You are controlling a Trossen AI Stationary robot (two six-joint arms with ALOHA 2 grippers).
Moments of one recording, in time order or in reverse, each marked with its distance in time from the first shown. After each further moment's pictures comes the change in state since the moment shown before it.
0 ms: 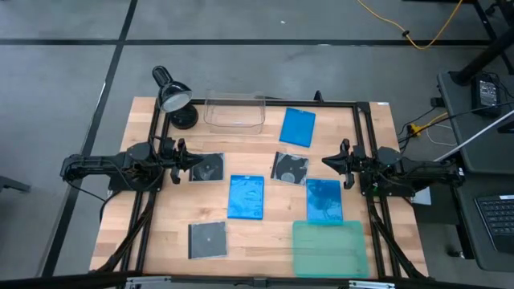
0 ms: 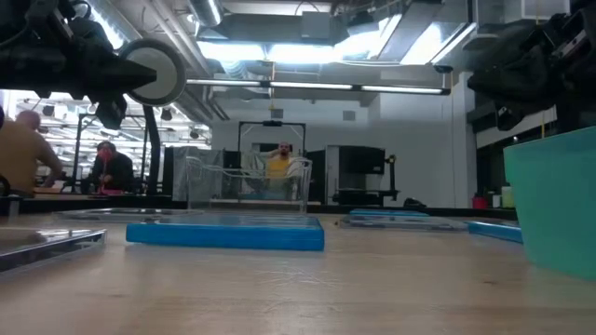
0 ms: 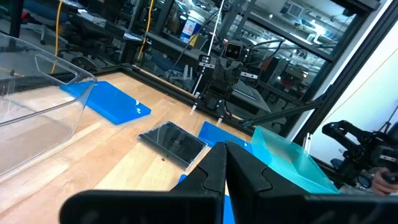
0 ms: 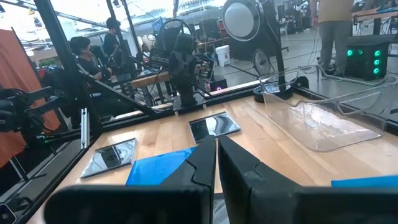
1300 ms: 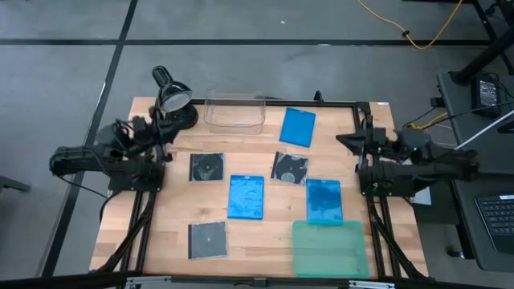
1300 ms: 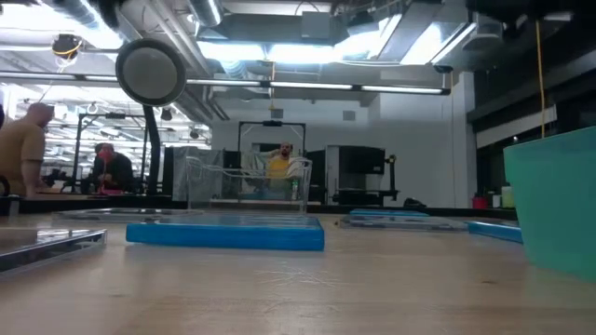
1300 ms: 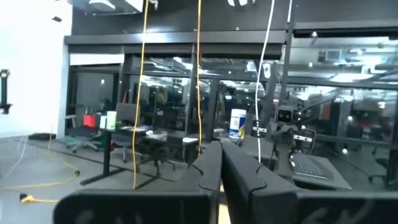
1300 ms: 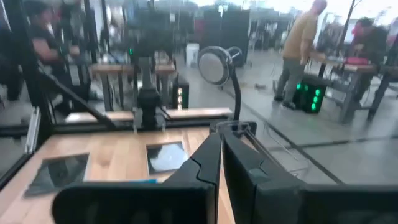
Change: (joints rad) left arm -0.001 0.284 0.483 0.092 -0.283 0.460; right arm -0.001 0.352 0.603 -0.295 0.135 -0.286
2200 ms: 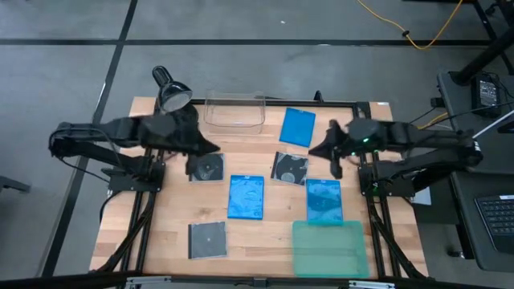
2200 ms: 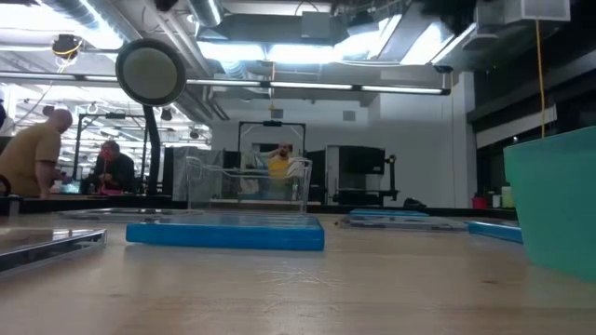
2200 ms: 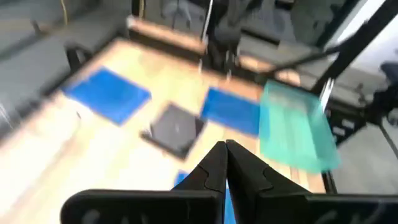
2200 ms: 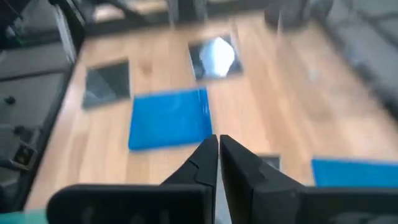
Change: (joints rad) left arm -0.093 0.642 0.565 -0.694 0.259 -0.366; right arm 0.001 0.581 0.370 -0.366 -0.205 0.208
